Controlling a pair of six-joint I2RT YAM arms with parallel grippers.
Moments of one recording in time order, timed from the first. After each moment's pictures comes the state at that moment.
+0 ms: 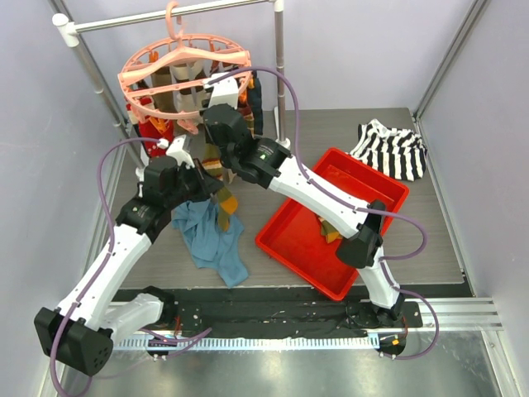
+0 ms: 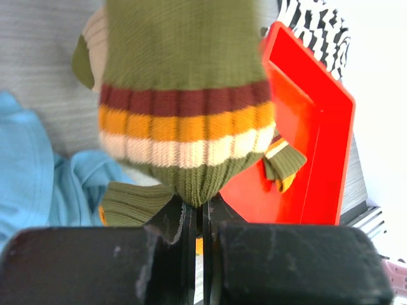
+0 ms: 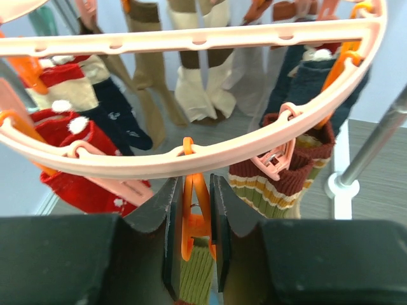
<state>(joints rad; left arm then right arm) -0.37 1.01 0.96 -0.37 0.19 -0.55 1.03 2.11 2.39 -0.42 0.72 0.21</state>
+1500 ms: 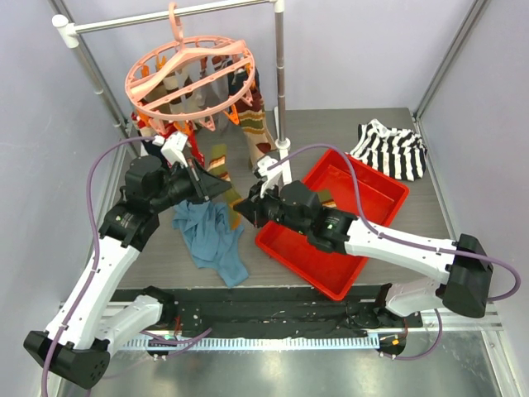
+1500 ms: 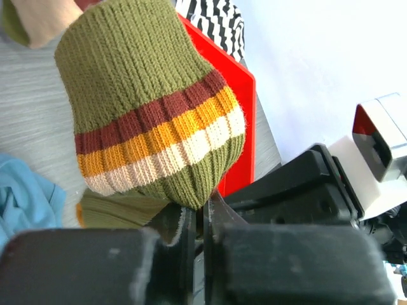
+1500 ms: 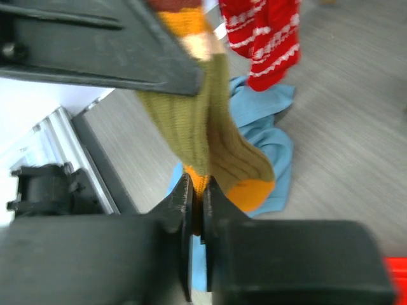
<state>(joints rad) -0.37 0.91 1.04 -0.43 0.43 -0.66 1.06 1.33 1.03 0.10 0.07 0.31</state>
